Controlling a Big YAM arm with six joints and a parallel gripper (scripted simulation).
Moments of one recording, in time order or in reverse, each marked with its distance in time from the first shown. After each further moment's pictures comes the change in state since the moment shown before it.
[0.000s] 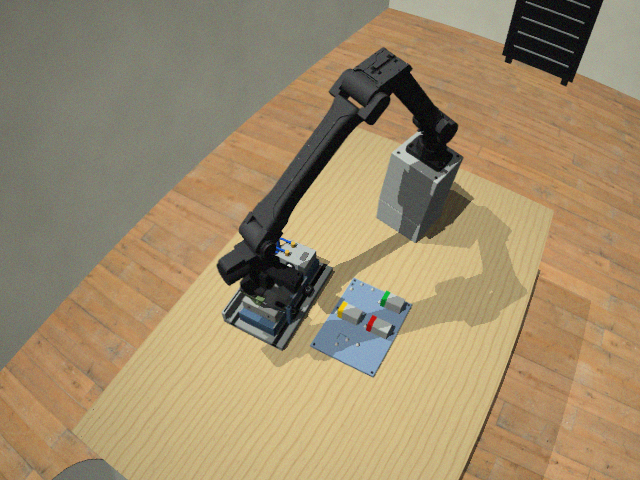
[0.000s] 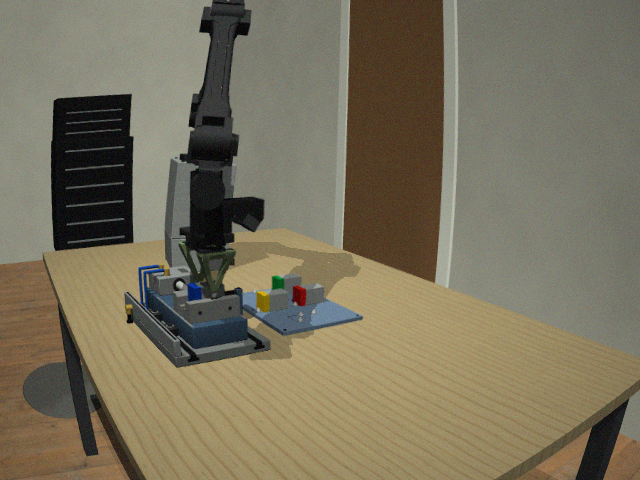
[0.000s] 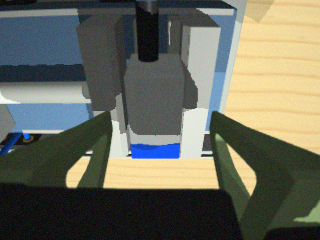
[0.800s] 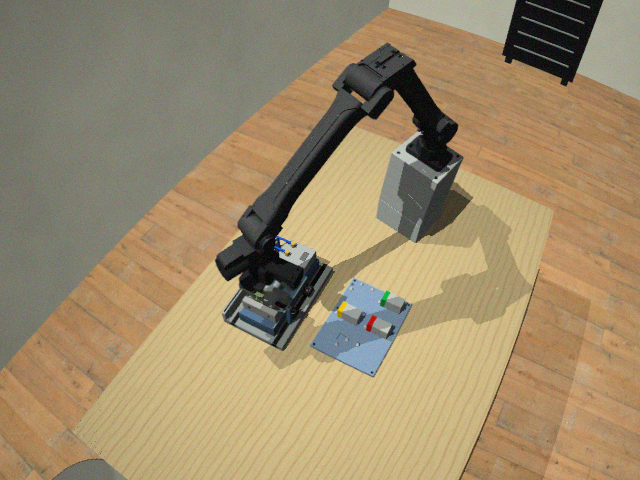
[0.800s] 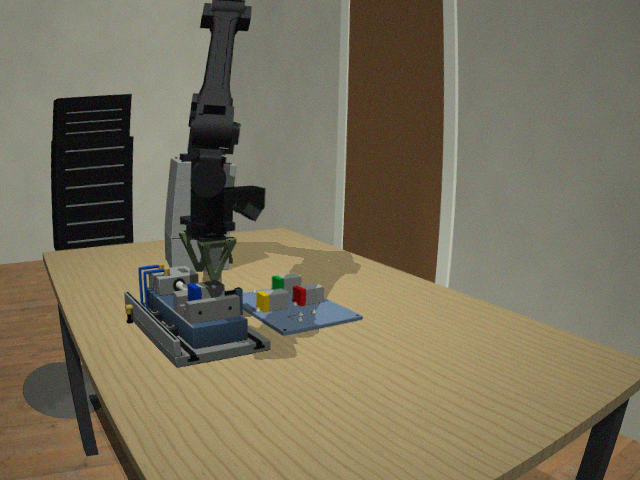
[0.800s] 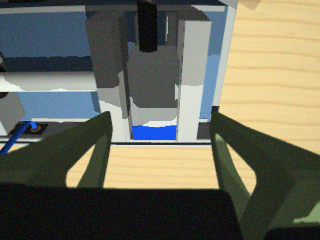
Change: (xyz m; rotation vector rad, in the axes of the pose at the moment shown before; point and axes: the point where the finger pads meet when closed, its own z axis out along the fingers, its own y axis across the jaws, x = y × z) arm -0.001 -0.001 -0.020 -0.002 -0.001 0.000
